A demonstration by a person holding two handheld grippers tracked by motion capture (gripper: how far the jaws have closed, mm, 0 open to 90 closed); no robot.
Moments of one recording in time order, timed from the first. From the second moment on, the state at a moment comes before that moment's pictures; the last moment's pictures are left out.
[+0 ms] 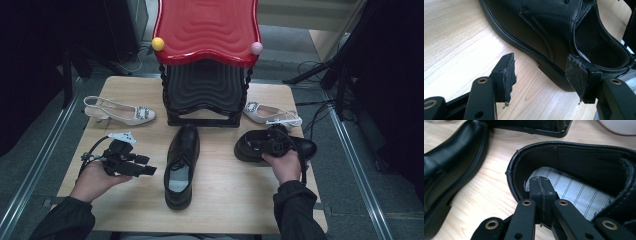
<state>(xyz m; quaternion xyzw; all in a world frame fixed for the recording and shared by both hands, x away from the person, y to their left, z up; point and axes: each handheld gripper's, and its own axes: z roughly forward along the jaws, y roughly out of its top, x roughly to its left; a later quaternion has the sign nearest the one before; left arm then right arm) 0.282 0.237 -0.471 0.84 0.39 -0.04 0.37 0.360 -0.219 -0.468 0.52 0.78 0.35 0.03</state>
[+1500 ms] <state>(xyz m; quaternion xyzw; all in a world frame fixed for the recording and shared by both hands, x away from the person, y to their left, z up) 0.289 0.238 -0.469 0.84 0.39 -0.04 0.37 0.303 -0.170 -0.467 0.44 0.82 0.36 -0.03</state>
